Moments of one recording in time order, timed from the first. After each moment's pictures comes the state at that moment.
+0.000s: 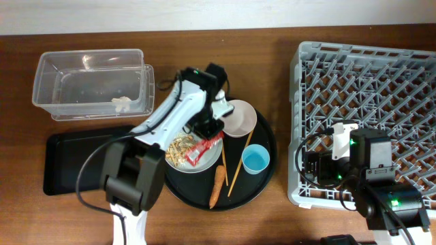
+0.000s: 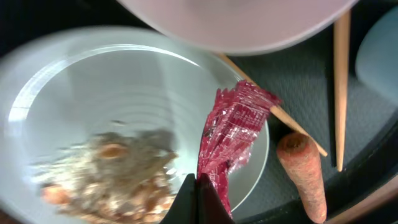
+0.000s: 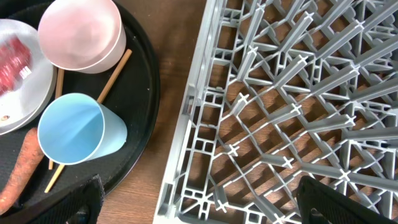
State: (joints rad) left arm -0.49 2.11 1.75 -1.29 0.10 0.28; right arm 0.08 0.85 0.92 -1.01 -0.05 0.03
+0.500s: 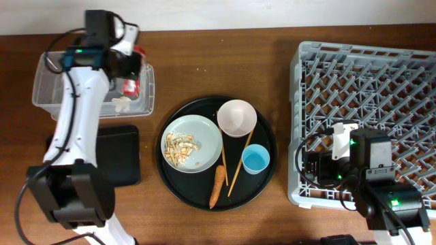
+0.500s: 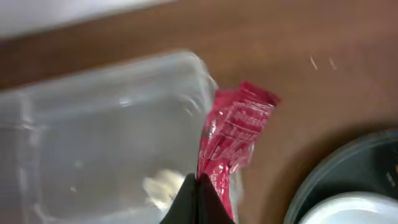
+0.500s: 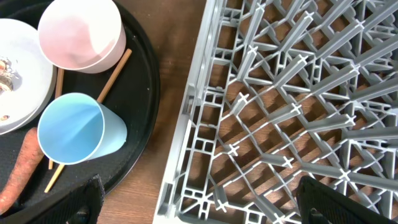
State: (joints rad) left arm 0.02 1.90 1.83 -0.87 0.02 0.22; right arm 0.08 0.85 0.92 -1.01 -0.05 0.03
